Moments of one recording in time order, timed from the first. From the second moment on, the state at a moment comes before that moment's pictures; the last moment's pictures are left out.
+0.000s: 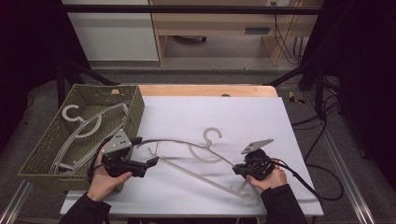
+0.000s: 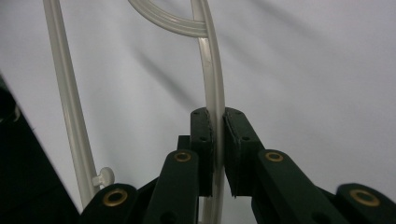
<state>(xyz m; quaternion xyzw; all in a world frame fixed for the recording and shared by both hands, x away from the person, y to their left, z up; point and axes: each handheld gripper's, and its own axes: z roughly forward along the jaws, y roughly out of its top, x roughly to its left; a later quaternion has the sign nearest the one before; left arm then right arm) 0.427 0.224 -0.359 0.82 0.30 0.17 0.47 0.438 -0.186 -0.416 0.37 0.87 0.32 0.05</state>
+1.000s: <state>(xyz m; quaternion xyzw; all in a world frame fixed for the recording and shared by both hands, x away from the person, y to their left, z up) 0.436 0.193 -0.386 0.93 0.23 0.10 0.28 0.419 -0.164 -0.405 0.25 0.91 0.32 0.02</state>
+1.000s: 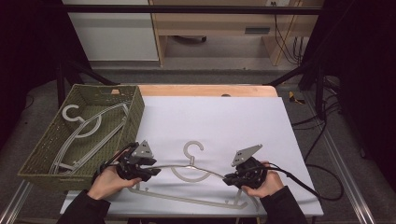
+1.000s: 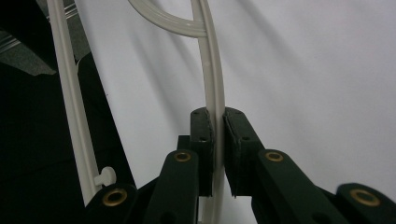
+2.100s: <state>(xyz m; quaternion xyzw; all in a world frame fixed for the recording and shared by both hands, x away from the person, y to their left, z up) 0.411 0.182 -0.371 0.91 0.18 0.14 0.35 0.430 -0.190 -0.400 0.31 0.86 0.40 0.11</state>
